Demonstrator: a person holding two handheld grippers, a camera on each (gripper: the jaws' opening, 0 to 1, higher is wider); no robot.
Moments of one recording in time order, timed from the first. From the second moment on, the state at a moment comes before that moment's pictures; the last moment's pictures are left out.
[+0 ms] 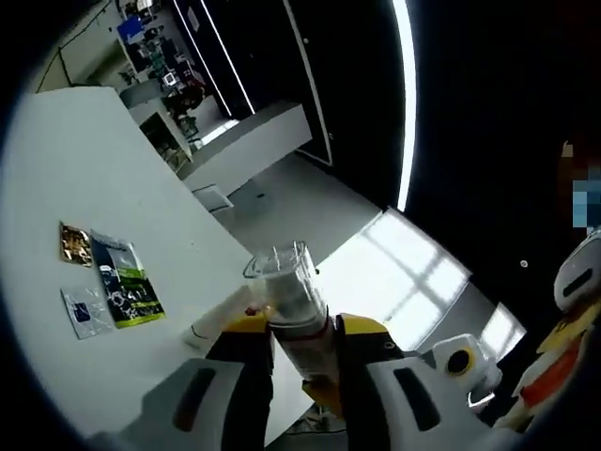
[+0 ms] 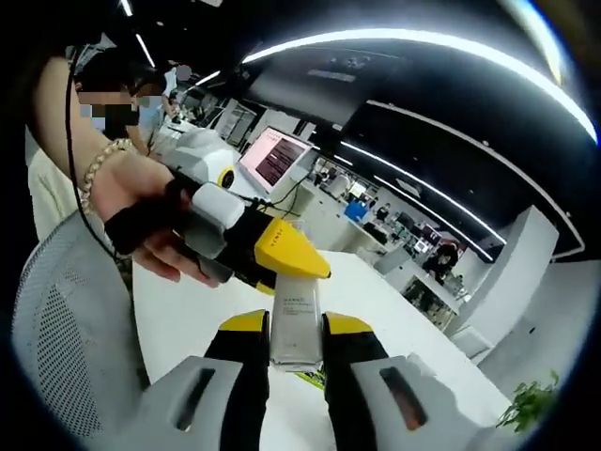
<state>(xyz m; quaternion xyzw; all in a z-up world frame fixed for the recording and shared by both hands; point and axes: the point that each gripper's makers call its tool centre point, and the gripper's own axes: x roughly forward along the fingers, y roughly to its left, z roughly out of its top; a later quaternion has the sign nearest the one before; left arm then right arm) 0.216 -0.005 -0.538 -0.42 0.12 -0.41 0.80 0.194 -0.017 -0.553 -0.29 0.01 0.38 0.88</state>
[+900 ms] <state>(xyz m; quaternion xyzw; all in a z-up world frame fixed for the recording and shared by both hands) 0.160 -0.041 -0.472 -0.15 0.11 -0.71 0.67 0.149 -0.005 -0.509 0.04 0.08 0.60 0.80</state>
